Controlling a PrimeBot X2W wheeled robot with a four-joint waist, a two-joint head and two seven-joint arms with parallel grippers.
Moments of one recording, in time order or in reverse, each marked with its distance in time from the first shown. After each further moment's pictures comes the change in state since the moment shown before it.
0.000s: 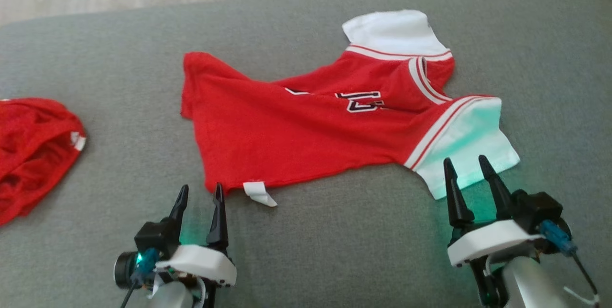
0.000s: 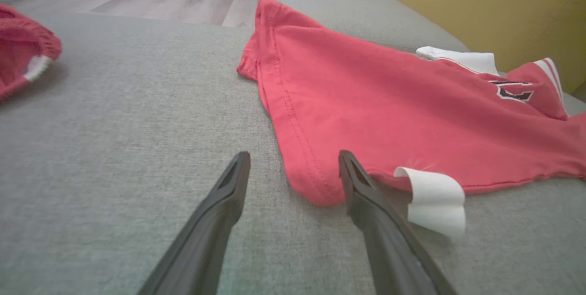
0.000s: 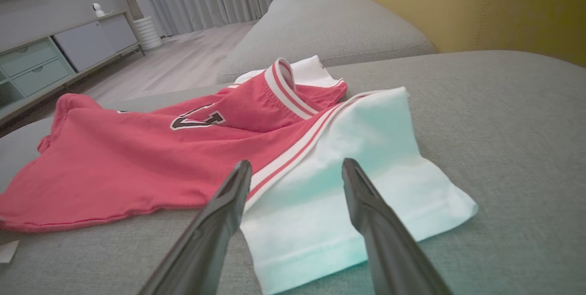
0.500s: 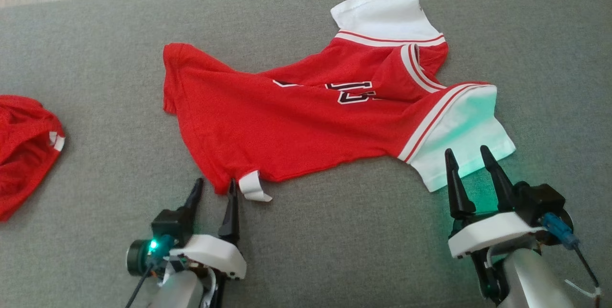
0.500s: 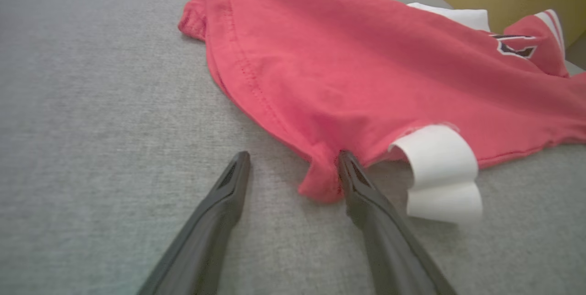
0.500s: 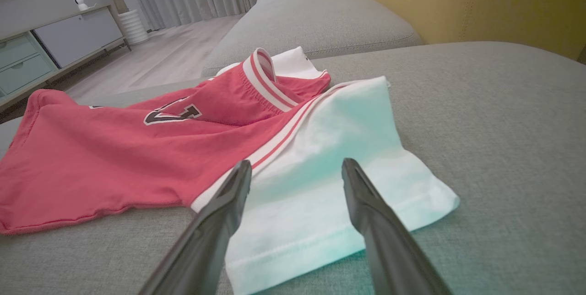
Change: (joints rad) left arm -0.094 0.001 -0.094 0.122 -0.044 -0.016 -0.007; right arm -0.027 -0.002 -0.006 -0.006 -0.008 0.000 0.000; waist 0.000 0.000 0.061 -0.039
